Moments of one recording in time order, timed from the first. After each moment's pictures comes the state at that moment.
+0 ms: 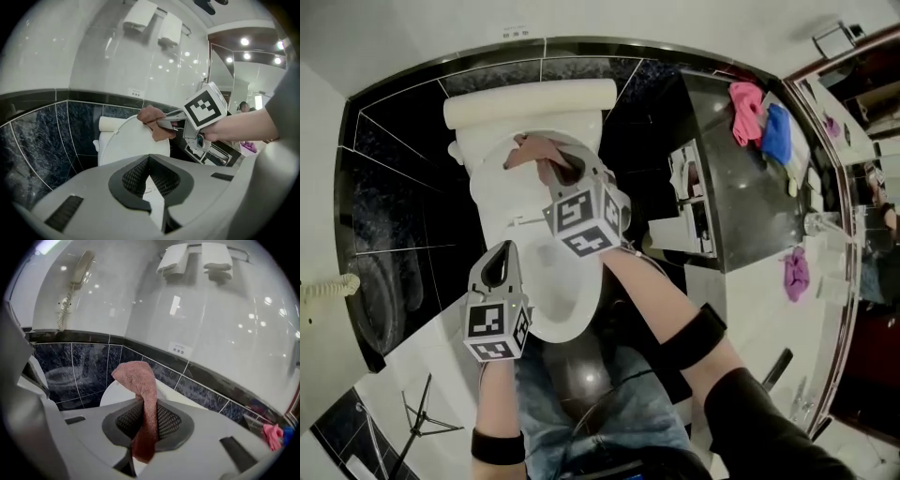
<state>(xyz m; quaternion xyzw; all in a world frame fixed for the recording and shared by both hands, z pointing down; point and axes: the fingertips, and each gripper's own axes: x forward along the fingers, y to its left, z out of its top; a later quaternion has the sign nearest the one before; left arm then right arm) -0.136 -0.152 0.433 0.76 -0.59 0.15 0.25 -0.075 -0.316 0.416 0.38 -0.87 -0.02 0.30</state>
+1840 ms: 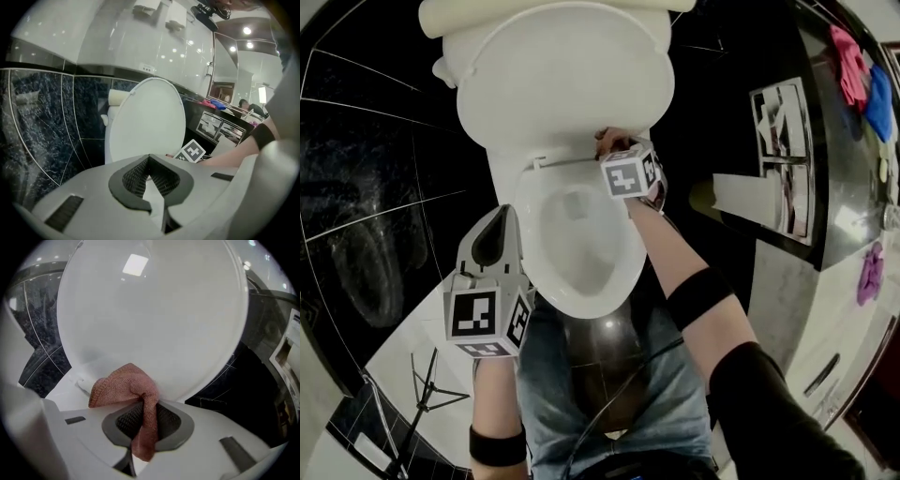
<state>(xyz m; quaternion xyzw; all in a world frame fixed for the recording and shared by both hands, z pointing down) -0.174 -0.141 0.563 0.74 -0.59 0.19 0.26 0.026 -0.285 0.785 0.47 -0.73 0.21 0.45</state>
